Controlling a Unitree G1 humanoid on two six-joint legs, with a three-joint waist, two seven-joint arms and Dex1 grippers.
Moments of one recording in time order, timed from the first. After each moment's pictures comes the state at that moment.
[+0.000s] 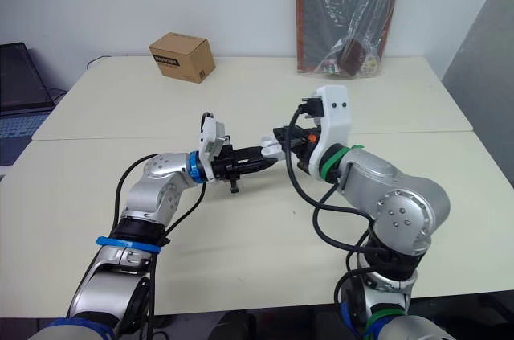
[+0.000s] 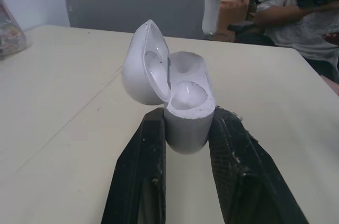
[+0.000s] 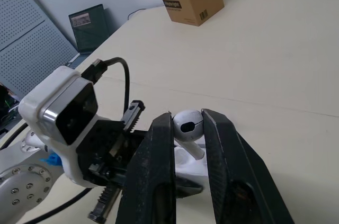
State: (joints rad) left arm -0.71 0.36 -0.05 0.41 -0.37 0.12 -1.19; right arm -0.74 0.09 -0.24 -0.61 0.61 1.50 0.01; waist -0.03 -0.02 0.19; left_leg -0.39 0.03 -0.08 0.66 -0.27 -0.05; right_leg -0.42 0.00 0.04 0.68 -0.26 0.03
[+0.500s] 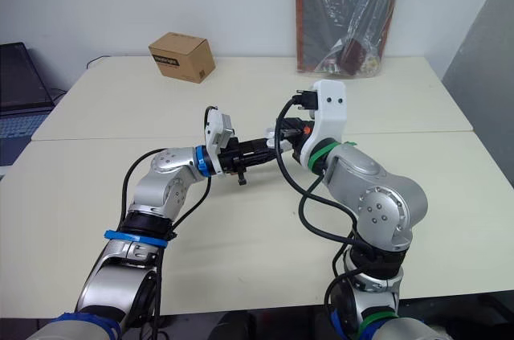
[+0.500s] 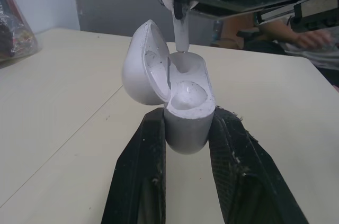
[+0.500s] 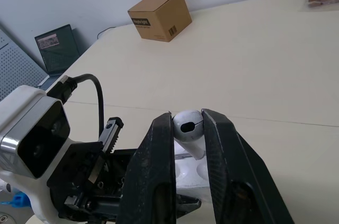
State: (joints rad) left arm -0.74 0.35 -0.05 0.42 -0.37 0.15 -1.16; right arm -0.73 0.13 -0.19 -0.56 0.53 1.38 -0.07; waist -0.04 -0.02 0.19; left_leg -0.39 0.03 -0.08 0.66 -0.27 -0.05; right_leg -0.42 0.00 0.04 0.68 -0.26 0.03
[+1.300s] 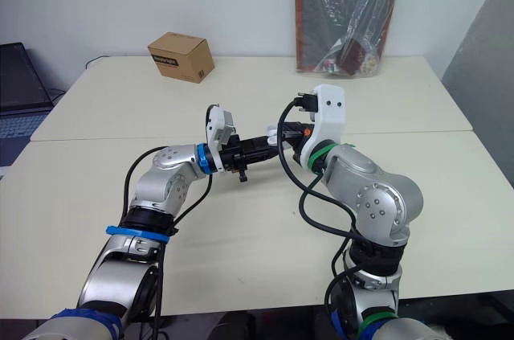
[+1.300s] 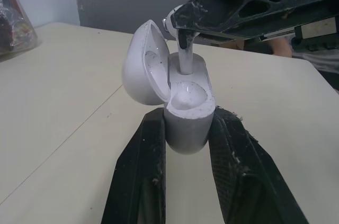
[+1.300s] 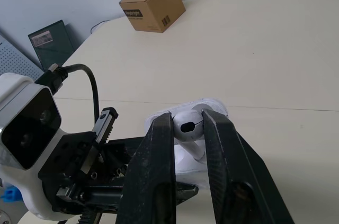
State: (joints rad) left arm -0.77 0.34 -0.05 0.47 -0.37 0.16 -1.15; right arm -0.73 0.13 -0.21 -0.50 0.55 1.37 -0.09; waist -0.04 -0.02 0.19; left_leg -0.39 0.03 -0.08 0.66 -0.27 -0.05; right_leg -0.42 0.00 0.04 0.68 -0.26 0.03
